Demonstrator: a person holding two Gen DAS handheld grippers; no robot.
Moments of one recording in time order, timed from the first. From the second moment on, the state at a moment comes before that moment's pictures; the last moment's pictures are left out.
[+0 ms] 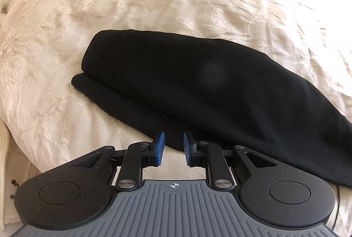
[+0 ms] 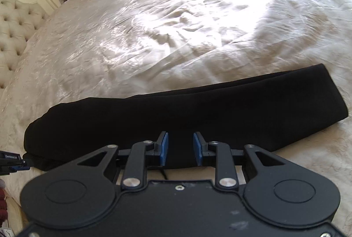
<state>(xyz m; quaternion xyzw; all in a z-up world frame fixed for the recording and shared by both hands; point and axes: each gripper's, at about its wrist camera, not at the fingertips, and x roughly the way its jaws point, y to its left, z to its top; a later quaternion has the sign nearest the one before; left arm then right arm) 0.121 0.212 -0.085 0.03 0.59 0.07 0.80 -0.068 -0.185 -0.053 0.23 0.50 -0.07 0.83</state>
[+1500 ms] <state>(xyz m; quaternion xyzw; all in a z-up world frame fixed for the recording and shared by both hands) 0.189 0.364 -0.093 0.04 0.61 0.00 0.79 0.052 0.214 -0.115 -0.24 0.46 0.27 0.81</state>
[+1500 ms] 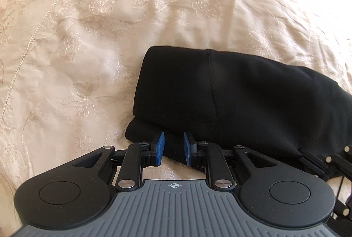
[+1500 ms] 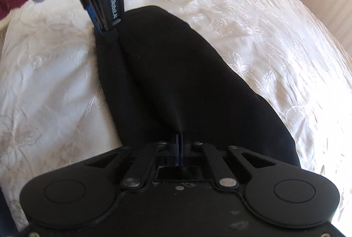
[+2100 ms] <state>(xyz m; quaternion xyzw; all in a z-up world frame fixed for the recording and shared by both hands) 0.204 0.274 -0.114 0.12 0.60 -0.11 0.78 0.026 0.195 -0.110 -0.15 0.51 0.29 0.79</state>
